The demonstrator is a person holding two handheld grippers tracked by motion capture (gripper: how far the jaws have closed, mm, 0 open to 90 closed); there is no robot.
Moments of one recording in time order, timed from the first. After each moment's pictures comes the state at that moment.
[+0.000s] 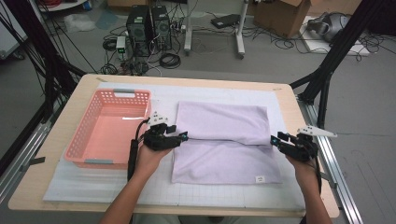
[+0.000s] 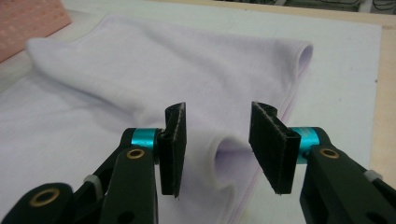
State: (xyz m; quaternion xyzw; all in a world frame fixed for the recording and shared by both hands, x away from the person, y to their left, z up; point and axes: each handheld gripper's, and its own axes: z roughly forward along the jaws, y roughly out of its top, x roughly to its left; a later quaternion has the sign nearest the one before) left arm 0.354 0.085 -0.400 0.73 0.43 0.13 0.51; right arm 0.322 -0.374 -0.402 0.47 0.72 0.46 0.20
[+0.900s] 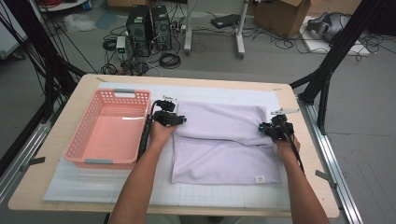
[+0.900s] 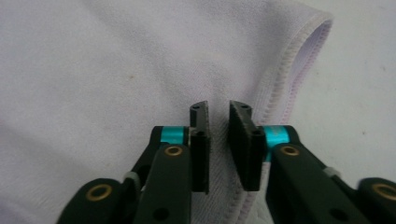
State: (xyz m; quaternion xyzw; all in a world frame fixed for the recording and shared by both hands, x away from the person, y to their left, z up) left arm 0.452 0.070 -0.440 0.76 0.51 0.16 0.37; right arm 0.417 -0.350 -0.442 0.48 0.79 0.34 0.21
